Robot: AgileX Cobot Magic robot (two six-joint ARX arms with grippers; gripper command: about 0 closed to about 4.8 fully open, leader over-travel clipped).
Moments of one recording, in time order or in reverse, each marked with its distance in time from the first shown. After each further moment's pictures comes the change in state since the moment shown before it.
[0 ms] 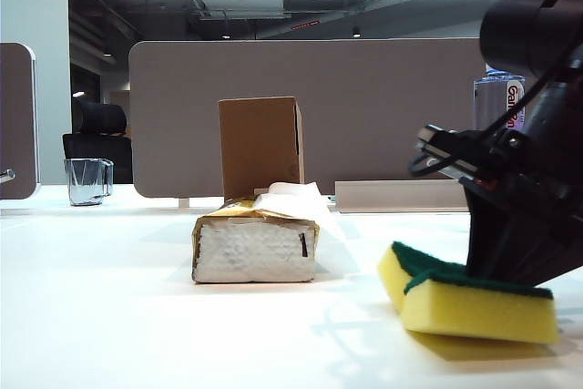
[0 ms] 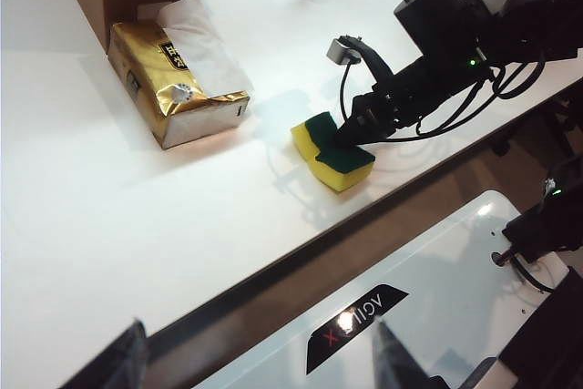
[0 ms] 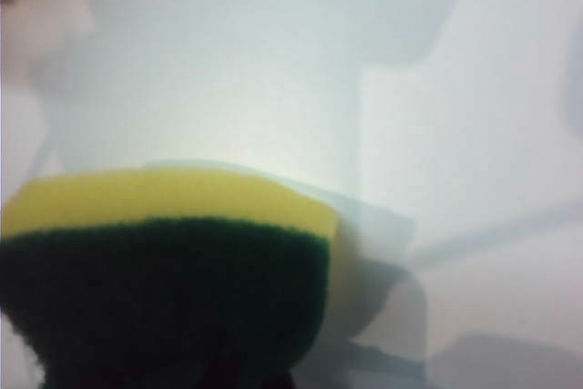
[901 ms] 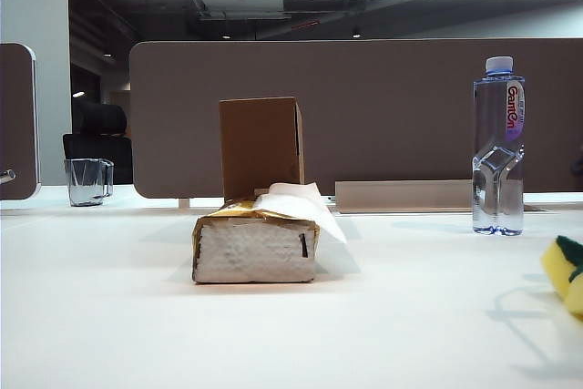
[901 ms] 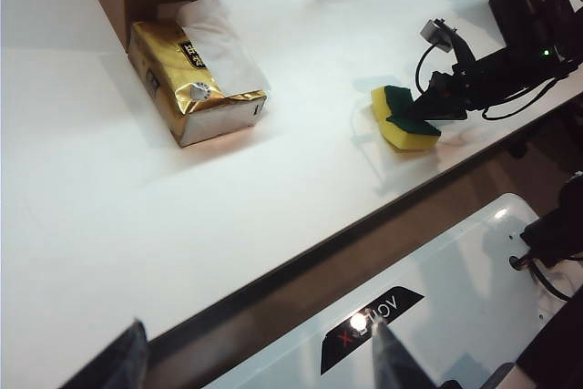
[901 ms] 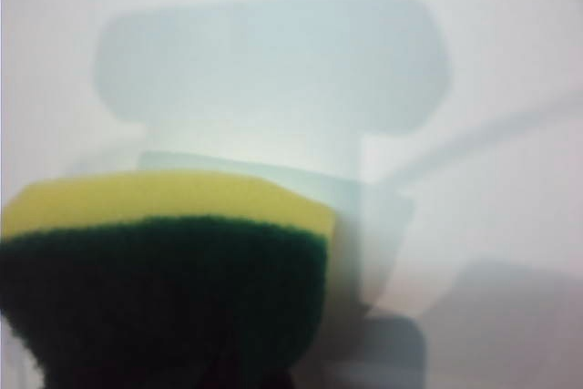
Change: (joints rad) left arm 0.000 0.000 0.000 0.000 -0.035 0.000; right arm -0.464 -0.188 -0.139 -0.072 -0.033 -0.119
